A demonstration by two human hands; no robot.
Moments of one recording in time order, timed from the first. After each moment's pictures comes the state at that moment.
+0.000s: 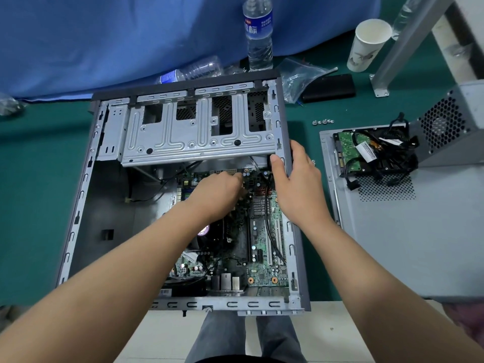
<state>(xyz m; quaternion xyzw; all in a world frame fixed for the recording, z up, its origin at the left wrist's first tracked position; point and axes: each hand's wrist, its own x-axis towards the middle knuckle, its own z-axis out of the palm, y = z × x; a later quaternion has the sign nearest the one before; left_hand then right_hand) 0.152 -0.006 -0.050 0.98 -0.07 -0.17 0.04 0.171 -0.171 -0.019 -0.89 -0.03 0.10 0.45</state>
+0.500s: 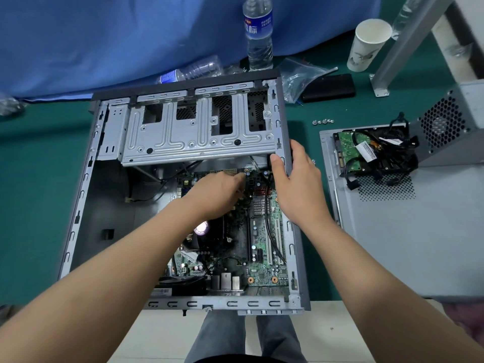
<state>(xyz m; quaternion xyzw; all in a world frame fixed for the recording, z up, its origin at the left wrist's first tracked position) 0.155 0.002 -0.048 0.97 -0.11 -0.21 0.05 0.172 -0.171 -0.020 -0.89 -0.03 0.10 0.45</state>
